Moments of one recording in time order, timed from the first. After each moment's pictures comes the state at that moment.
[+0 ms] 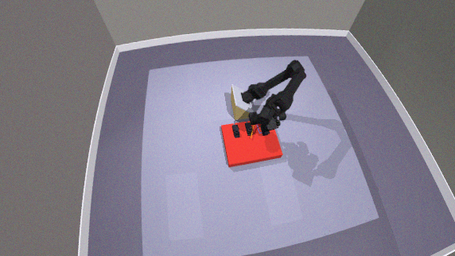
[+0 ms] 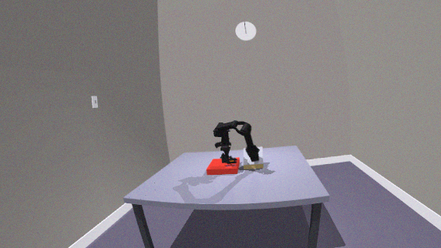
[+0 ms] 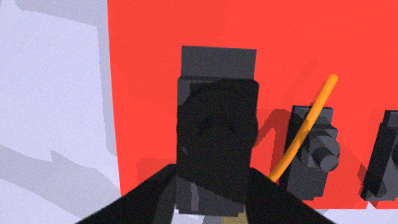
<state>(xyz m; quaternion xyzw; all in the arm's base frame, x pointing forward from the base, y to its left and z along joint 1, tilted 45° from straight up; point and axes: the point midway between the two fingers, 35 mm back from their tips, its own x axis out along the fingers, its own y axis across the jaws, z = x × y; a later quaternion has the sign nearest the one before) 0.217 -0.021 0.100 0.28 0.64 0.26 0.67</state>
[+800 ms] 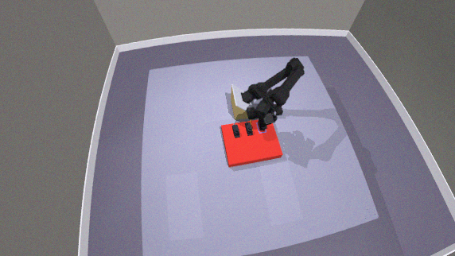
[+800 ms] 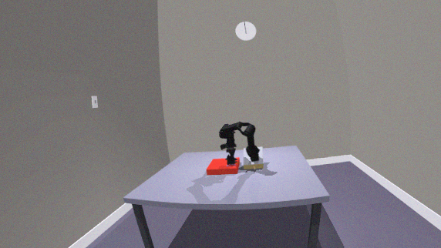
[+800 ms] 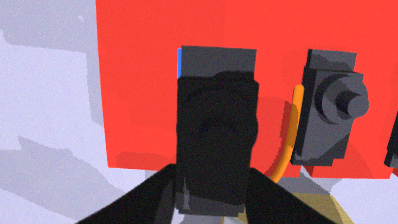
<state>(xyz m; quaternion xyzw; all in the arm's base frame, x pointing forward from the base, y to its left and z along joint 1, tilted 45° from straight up) 0.177 -0.009 0.087 0.27 0.64 0.27 0.67</state>
